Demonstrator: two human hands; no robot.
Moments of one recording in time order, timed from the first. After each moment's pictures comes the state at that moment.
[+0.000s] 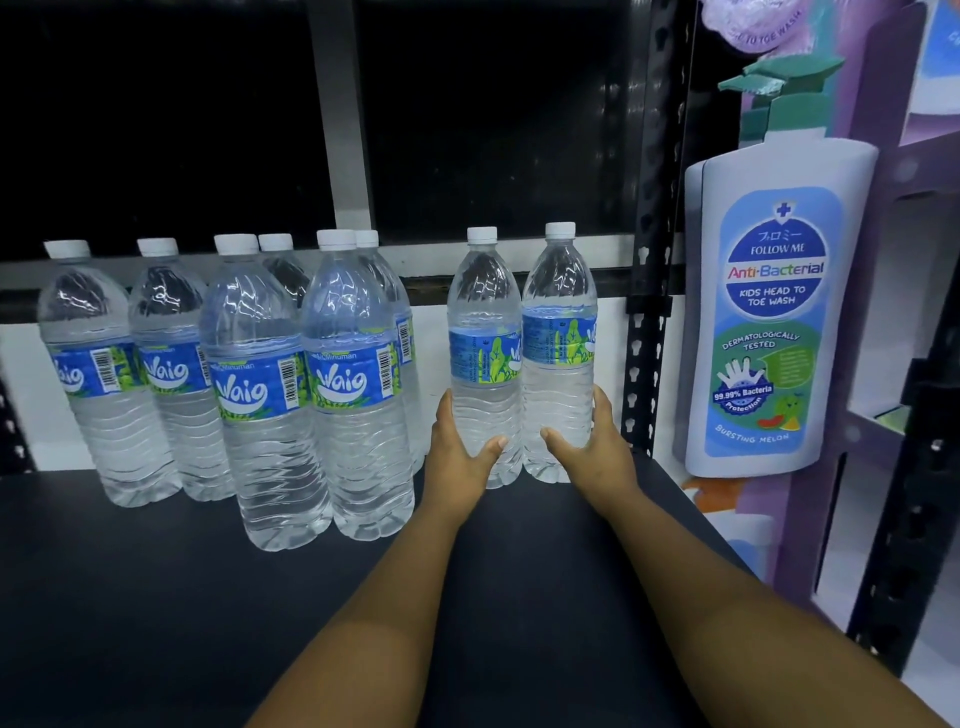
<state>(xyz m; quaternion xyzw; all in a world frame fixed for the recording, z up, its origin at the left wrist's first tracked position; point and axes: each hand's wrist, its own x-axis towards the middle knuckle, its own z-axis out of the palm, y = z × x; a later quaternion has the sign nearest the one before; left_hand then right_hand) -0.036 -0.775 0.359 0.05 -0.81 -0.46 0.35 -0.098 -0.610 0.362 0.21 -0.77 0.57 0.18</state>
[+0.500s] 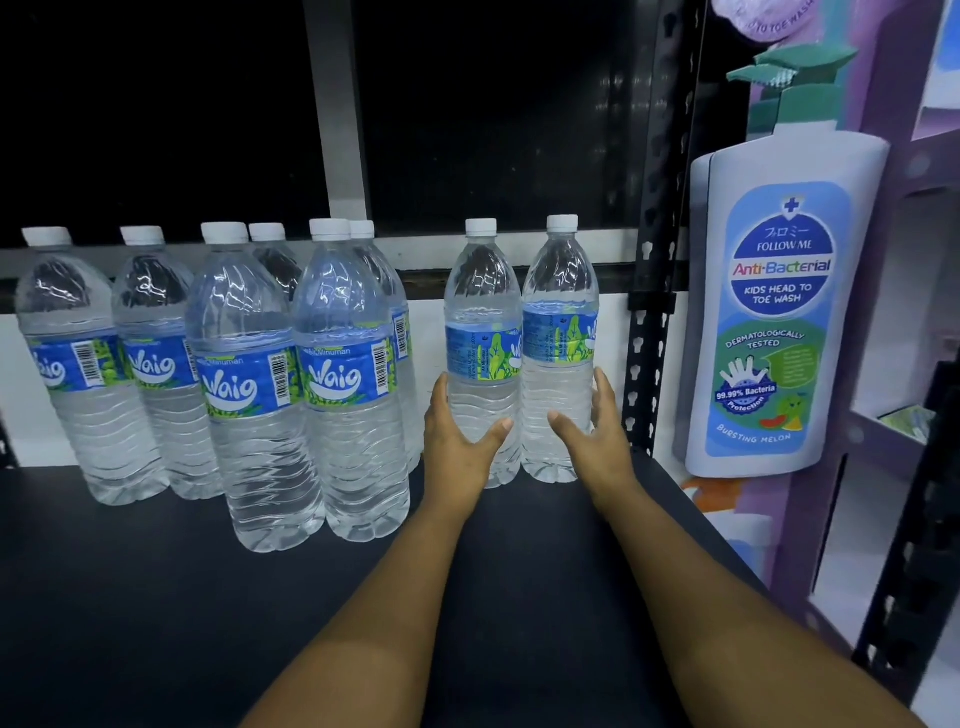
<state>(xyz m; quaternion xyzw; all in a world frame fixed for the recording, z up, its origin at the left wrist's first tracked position) -0.043 -0.769 0.366 0.06 -0.76 -0.50 0.40 -0.095 -0.616 0.371 0.22 -0.69 0.67 0.14</state>
